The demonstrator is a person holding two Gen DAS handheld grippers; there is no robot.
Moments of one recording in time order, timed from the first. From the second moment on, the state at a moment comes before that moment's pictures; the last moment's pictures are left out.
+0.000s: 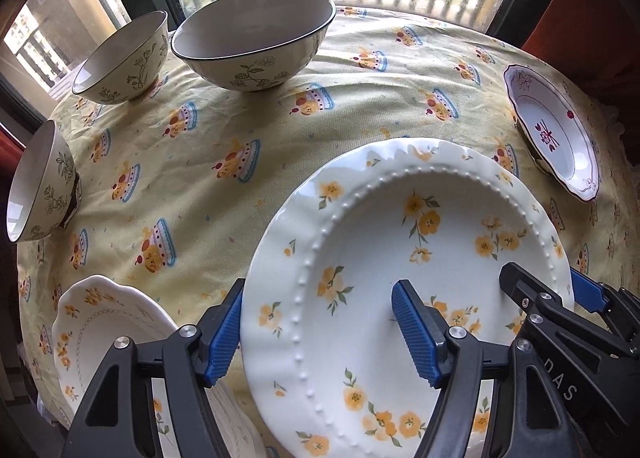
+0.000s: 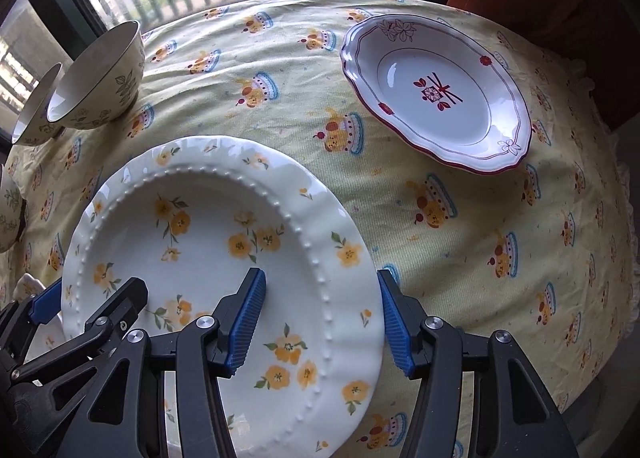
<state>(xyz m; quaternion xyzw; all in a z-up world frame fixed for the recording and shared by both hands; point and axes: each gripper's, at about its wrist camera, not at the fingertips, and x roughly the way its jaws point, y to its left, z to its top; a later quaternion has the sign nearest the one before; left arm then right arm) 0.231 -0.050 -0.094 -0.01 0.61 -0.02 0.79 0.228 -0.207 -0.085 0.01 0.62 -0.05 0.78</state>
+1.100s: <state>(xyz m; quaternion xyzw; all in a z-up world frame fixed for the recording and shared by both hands) 0.139 0.094 -0.070 -0.07 0.61 0.01 0.79 0.155 -0.056 -0.045 -0.03 0.59 -0.02 0.81</state>
